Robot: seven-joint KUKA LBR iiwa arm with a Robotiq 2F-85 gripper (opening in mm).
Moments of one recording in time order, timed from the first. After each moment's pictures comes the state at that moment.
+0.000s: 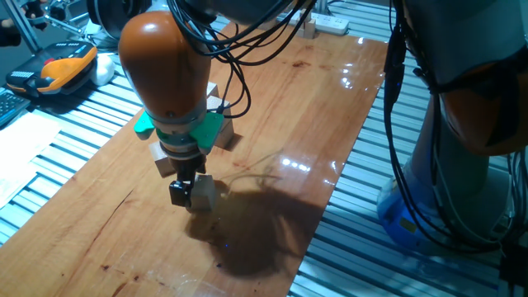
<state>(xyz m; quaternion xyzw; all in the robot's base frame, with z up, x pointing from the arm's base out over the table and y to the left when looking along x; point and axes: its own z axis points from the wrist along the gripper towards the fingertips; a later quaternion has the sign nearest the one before) 0.475 0.197 0.055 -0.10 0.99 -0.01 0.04</state>
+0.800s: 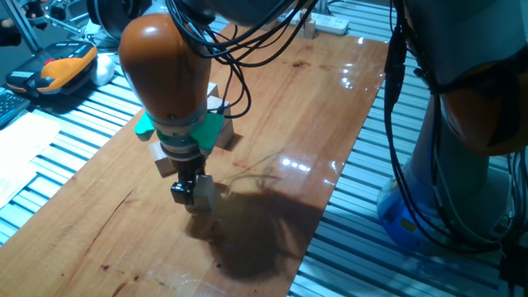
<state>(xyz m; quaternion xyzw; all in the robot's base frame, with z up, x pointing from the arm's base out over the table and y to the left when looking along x) 0.476 0.193 0.054 -0.11 0.99 -0.02 0.05</state>
